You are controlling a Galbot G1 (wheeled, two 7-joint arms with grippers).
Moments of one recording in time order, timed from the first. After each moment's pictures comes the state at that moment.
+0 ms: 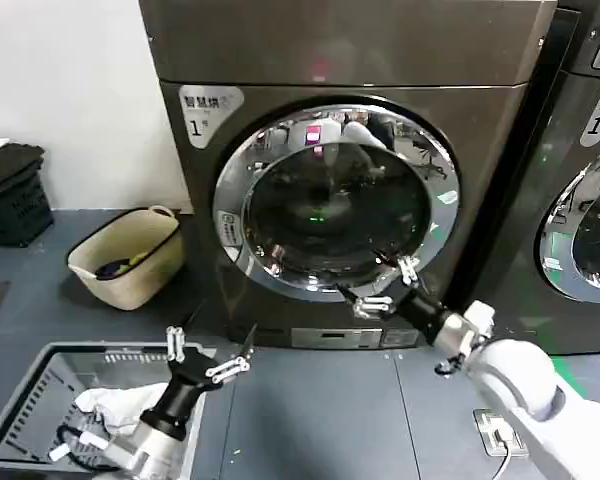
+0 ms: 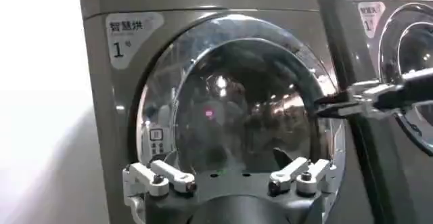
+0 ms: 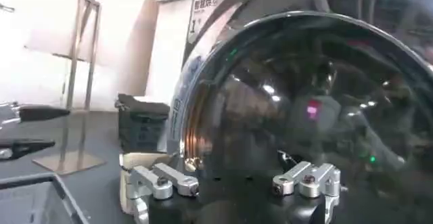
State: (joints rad) left arm 1.53 -1.44 -0.58 -2.22 -0.03 -0.10 0.36; right arm -0.74 0.74 0.05 1.96 0.69 -0.11 -0.19
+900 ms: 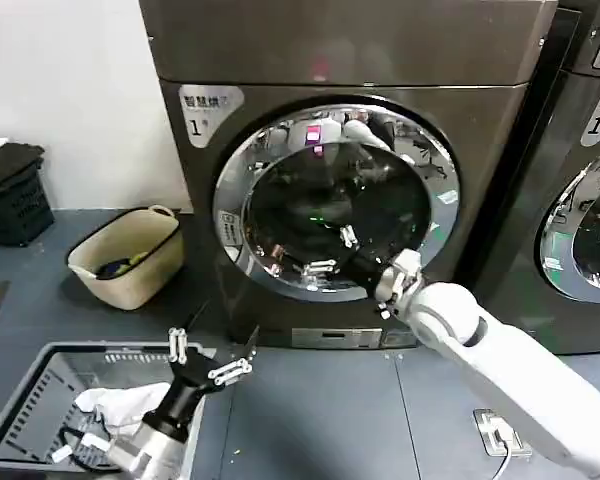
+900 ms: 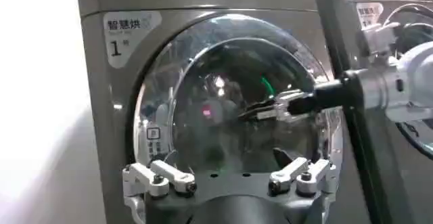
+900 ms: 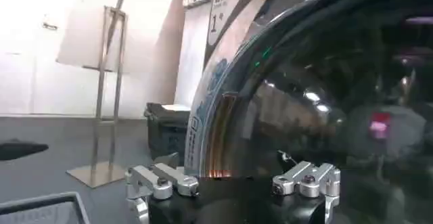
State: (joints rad) left arm 1.54 -1.45 -0.57 -2.22 -0.02 -0.10 0.37; right arm -0.35 0.87 -0.30 1.73 0.81 -0.11 -0.20
